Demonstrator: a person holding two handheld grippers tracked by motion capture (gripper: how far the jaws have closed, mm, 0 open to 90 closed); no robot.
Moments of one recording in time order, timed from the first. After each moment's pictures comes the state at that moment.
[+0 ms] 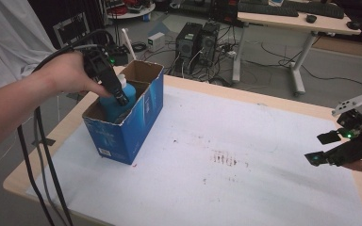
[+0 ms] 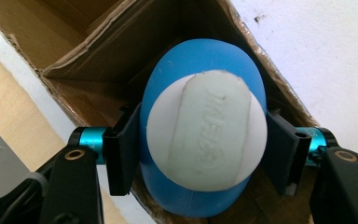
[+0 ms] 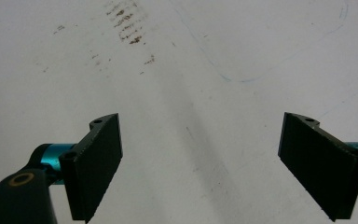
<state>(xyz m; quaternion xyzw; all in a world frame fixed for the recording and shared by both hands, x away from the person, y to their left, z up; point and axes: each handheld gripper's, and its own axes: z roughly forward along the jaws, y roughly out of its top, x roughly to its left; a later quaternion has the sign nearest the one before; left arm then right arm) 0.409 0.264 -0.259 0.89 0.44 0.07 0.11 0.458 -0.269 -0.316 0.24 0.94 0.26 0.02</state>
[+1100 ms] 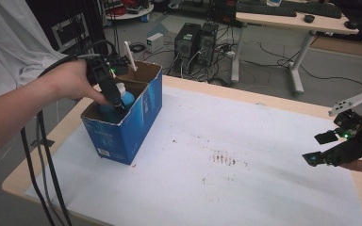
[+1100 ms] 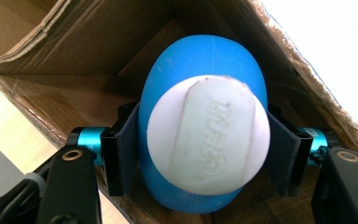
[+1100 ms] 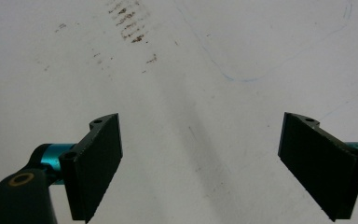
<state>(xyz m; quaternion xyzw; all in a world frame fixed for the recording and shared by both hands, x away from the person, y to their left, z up) 0.411 0.263 -0.276 0.90 0.42 0.06 0.09 0.455 -0.268 -0.318 0.24 0.94 0.25 0.02</state>
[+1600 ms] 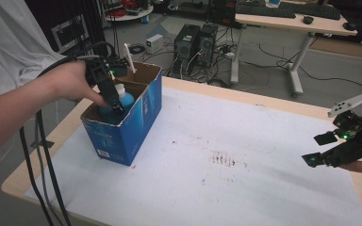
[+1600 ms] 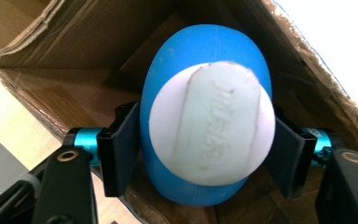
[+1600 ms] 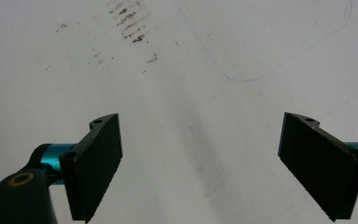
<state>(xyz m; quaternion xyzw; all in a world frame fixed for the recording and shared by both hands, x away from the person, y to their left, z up) 0.411 0.264 -0.277 0.90 0.42 0.06 0.08 0.454 -0.268 -0.317 0.24 0.94 0.25 0.02</state>
